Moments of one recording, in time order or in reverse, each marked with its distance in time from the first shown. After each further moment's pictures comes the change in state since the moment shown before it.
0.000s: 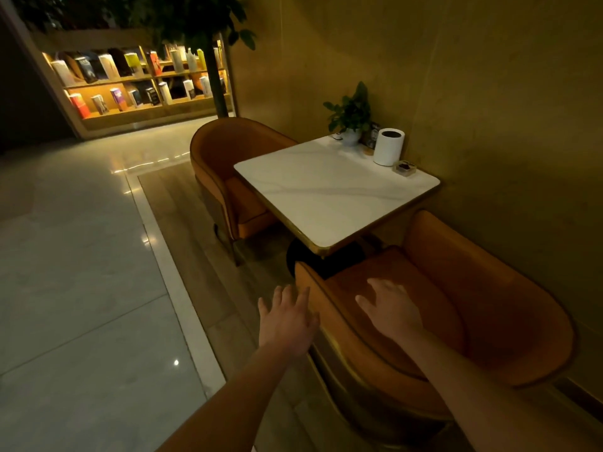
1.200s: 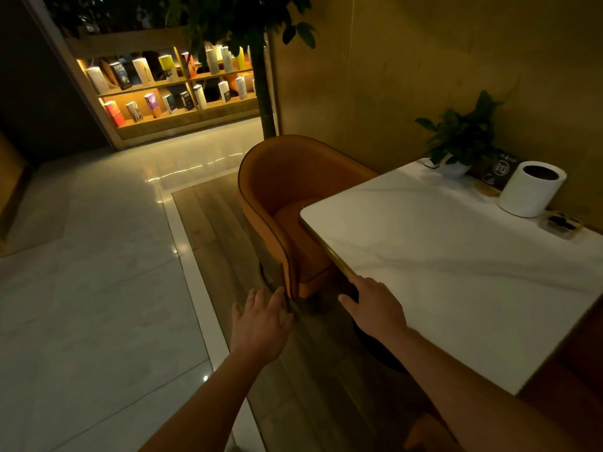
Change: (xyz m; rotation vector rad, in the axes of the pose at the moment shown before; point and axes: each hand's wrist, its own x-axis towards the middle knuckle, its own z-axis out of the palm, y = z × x) left_hand 0.395 -0.382 -0.127 0.037 0.036 -0.165; right_hand 0.460 -0.329 0.118 0.090 -0.082 -0.137
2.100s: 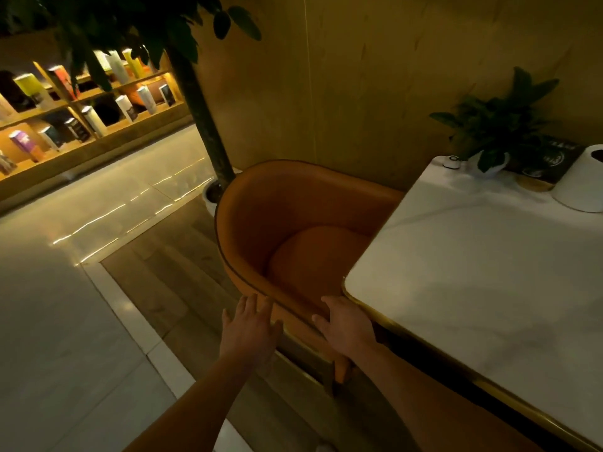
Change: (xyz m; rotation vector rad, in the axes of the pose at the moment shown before) left_hand 0.467 -0.212 -0.063 0.143 -0.205 0.298; right_hand 0.410 -0.181 0.126 0.116 0.014 0.271
